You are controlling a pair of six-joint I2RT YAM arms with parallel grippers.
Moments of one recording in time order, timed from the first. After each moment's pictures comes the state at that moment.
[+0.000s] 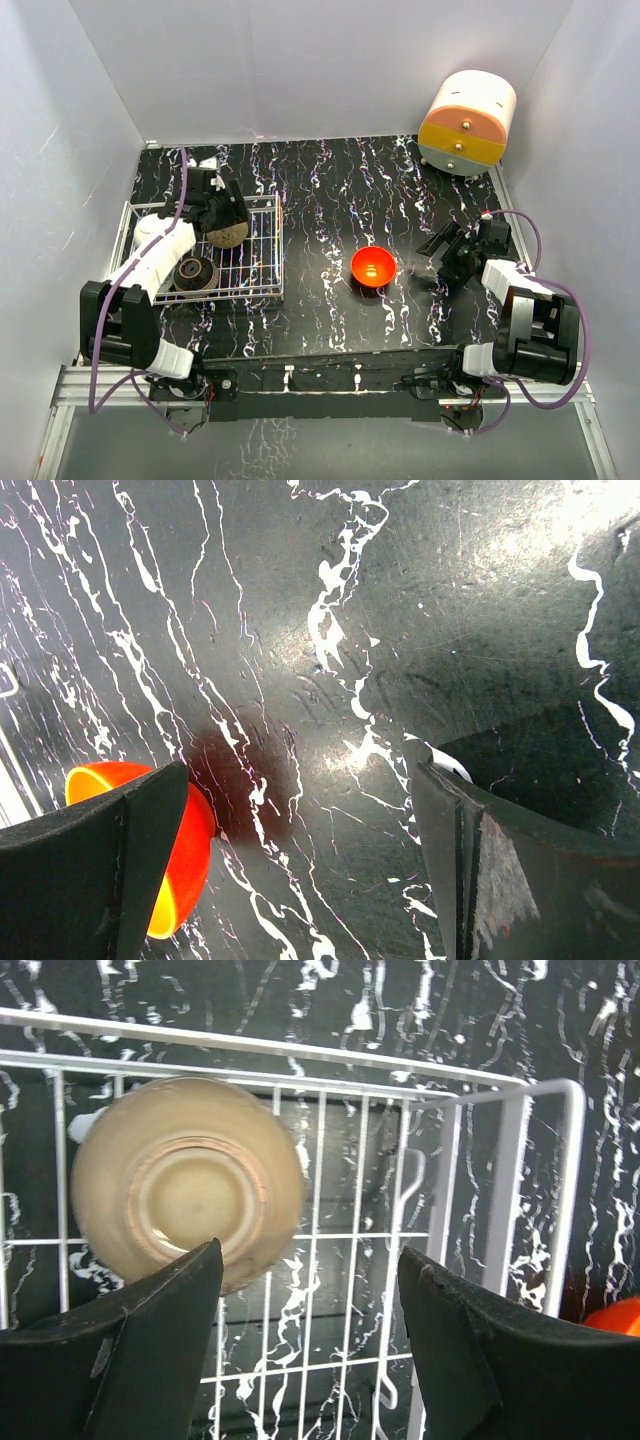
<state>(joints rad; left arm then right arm) -0.17 1.44 1.07 -0.42 0.01 -0.40 -0.24 1.34 0.57 -0.10 -0.43 0.52</state>
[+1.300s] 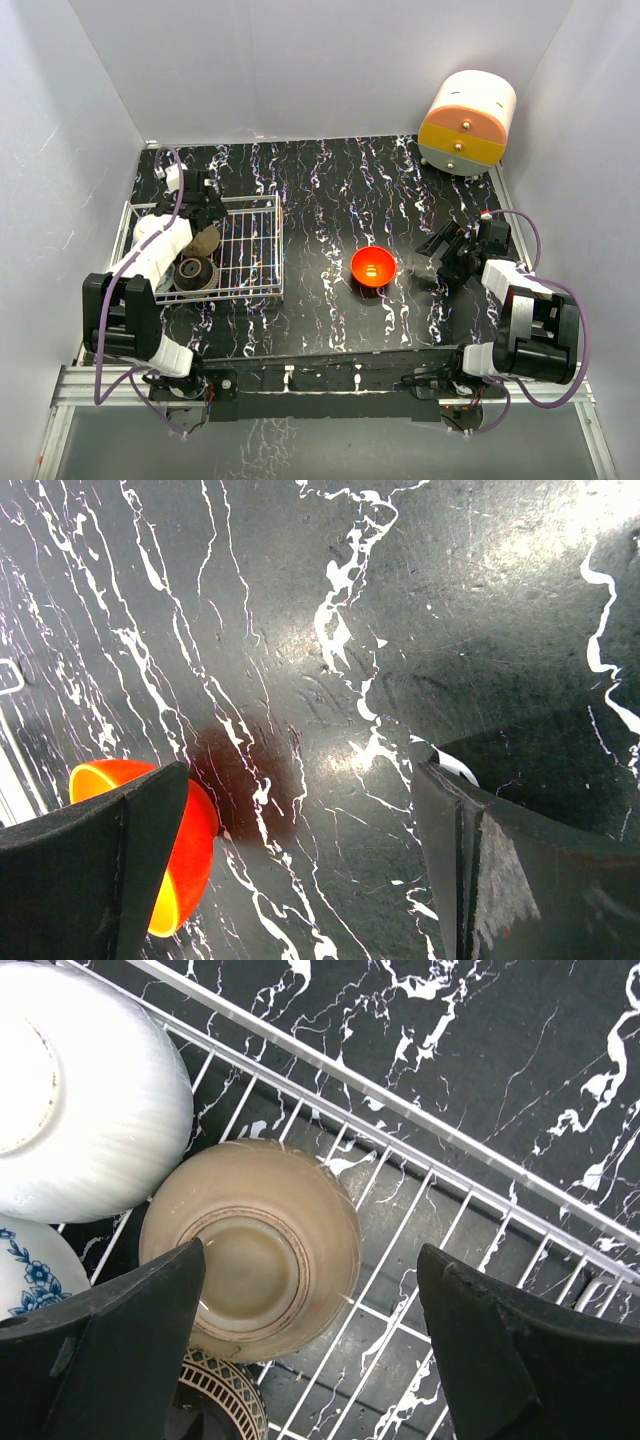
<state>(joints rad) -0.13 1.49 1.06 -0.44 -0.44 -0.53 -0.24 1.35 0.56 -0.09 -0.44 0.52</state>
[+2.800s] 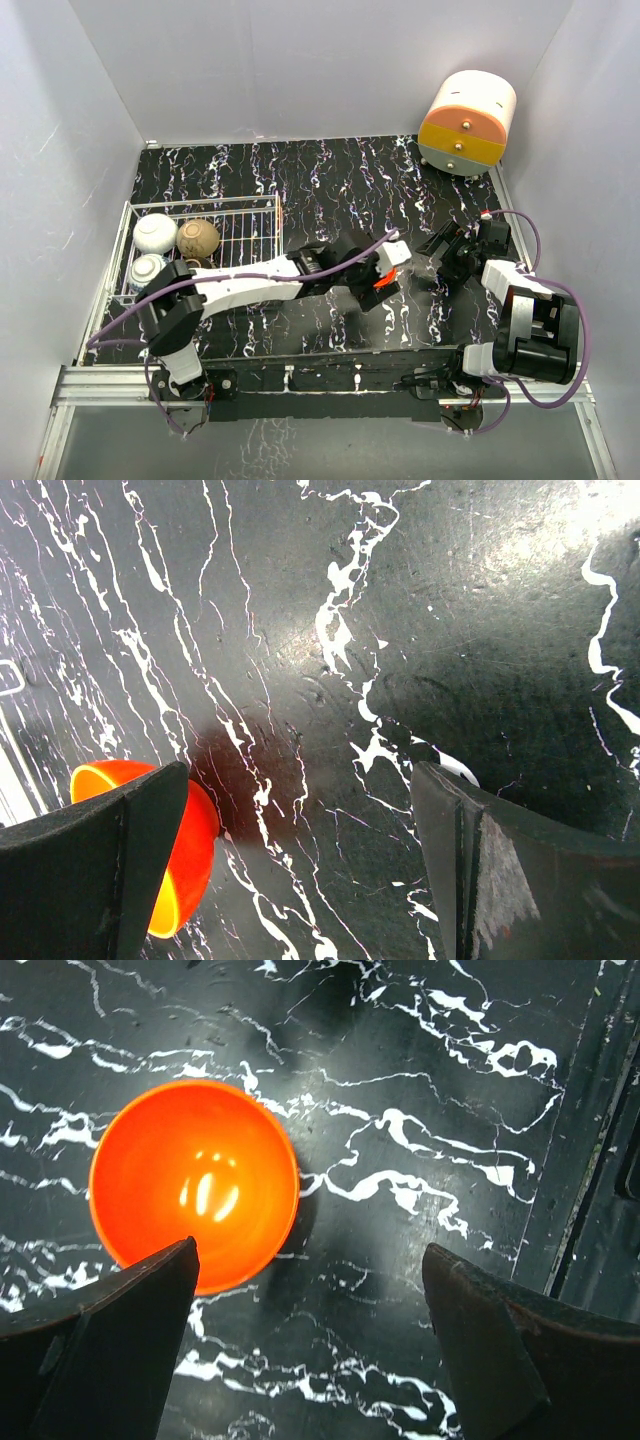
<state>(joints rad) -1.10 1.67 1.19 -0.19 0.05 0.12 -0.24 1.35 0.56 -0.09 -0.44 0.53</state>
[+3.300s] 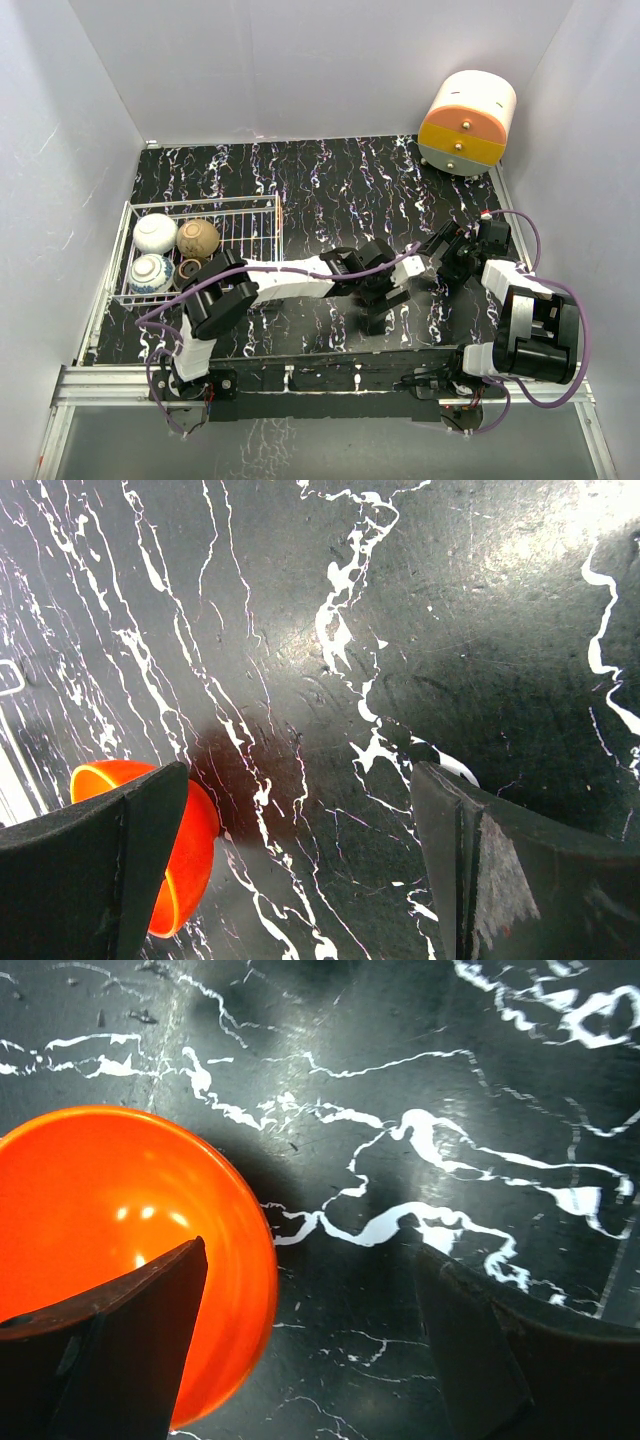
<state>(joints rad) -1.12 1.96 1.34 -0.18 0.09 0.18 -0.24 1.35 0.56 -0.09 -0.44 0.53</state>
